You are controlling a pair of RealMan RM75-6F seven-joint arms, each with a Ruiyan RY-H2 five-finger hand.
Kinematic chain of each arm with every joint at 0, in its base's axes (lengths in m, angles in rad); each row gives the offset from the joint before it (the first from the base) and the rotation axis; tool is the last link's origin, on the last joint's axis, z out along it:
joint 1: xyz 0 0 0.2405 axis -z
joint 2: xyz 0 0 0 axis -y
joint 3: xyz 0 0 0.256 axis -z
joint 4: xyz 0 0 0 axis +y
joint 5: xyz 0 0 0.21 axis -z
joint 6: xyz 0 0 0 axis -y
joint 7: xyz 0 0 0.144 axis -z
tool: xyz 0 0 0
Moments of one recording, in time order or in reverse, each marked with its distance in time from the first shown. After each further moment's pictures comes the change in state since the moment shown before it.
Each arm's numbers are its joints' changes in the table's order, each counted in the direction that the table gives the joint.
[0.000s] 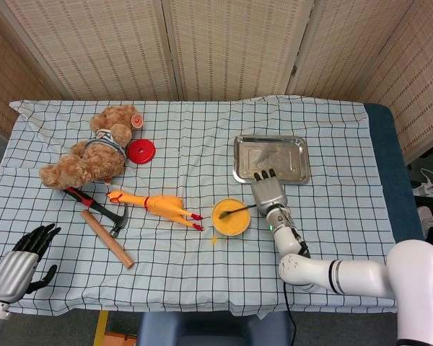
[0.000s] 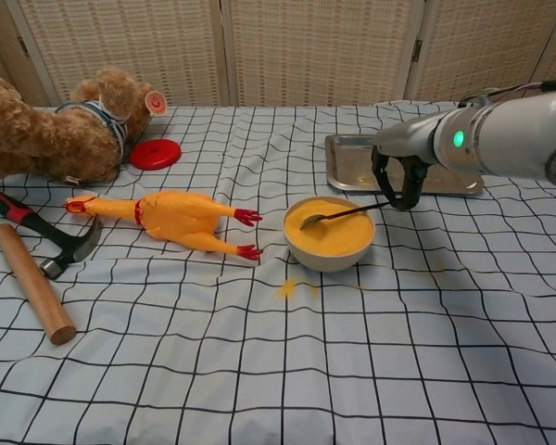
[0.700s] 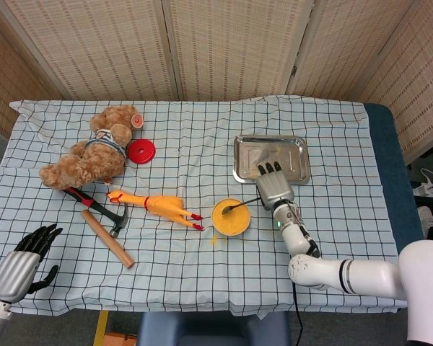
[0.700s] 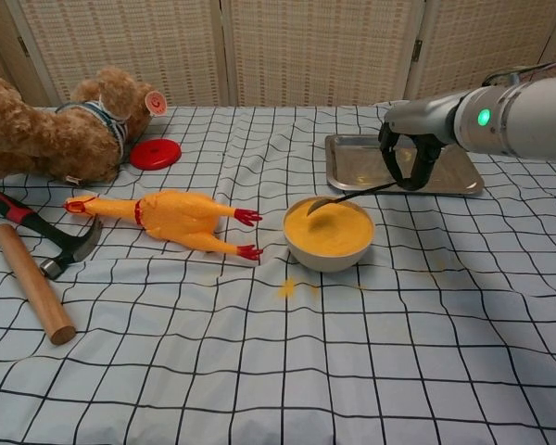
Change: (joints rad) left arm 0.003 0.002 0.000 -0.002 0.002 0.005 -0.006; right arm 0.022 -0.043 0.027 -0.005 0.126 -0.003 -0.162
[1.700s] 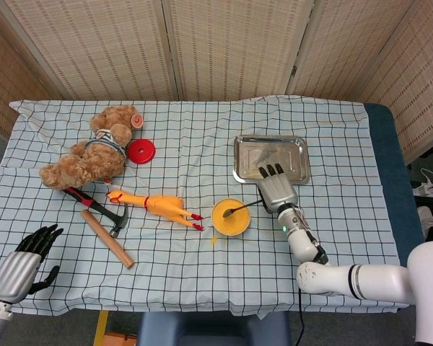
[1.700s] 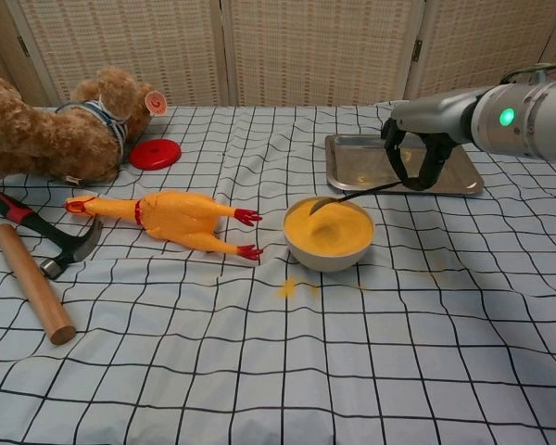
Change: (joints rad) left arm -0.001 0.003 -0.003 -0.003 -0.006 -0.004 -0.010; right arm 0.027 -0.067 0.049 -0.095 0.085 -0.026 -0.091
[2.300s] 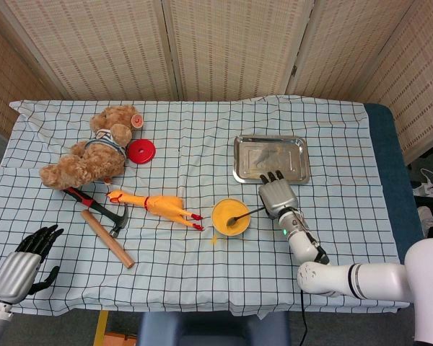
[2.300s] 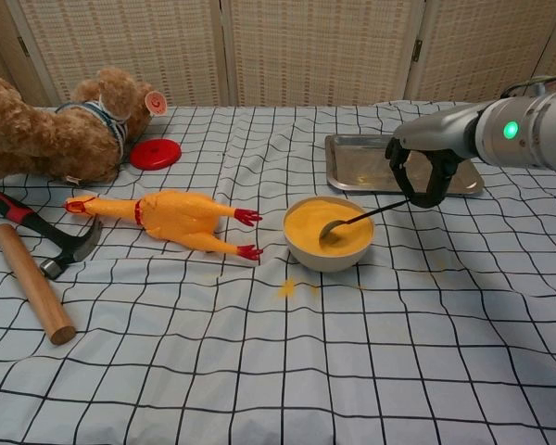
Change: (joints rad) left arm 0.000 -0.003 -0.002 -0.001 -0.005 -0.003 0.007; right arm -0.049 0.002 0.045 0.001 -0.077 0.036 0.053
